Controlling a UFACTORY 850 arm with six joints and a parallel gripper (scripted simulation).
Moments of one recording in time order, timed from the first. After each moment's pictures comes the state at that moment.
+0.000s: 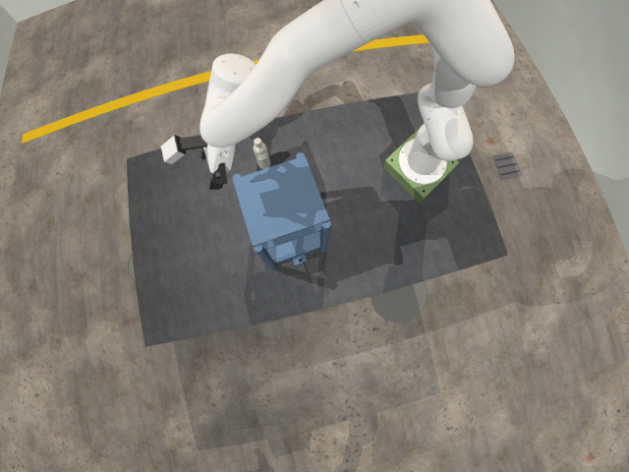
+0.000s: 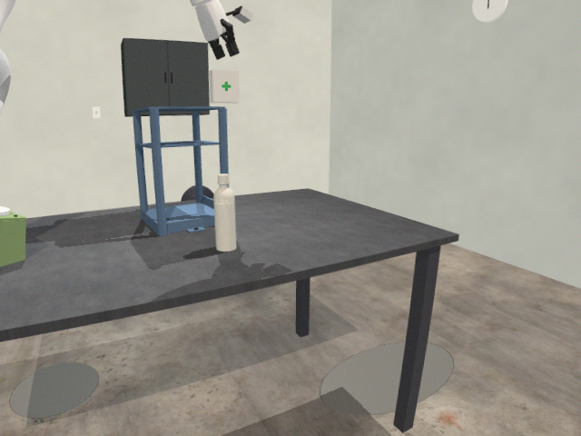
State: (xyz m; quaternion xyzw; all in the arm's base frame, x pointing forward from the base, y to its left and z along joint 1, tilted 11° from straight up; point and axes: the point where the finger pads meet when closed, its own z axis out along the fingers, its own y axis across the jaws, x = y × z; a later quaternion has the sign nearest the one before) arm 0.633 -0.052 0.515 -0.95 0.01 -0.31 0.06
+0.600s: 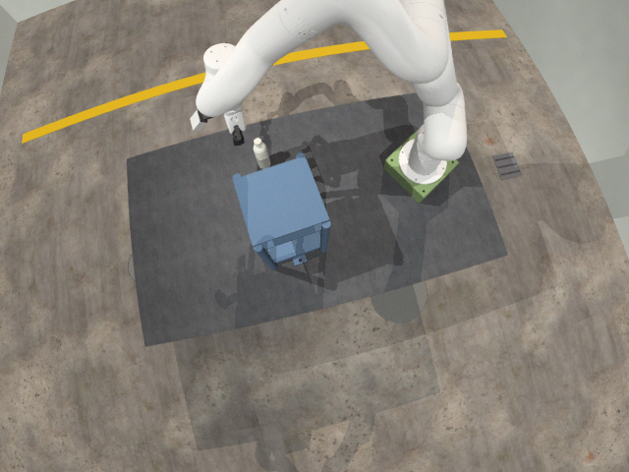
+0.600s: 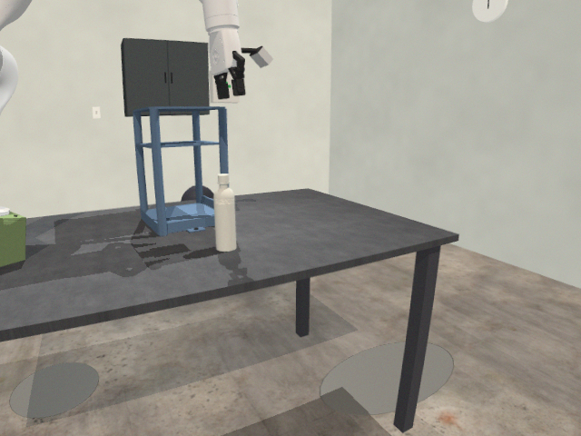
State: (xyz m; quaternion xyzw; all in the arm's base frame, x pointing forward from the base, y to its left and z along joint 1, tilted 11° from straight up) arm 0.578 -0.226 0.354 -0.99 0.01 -0.14 0.02
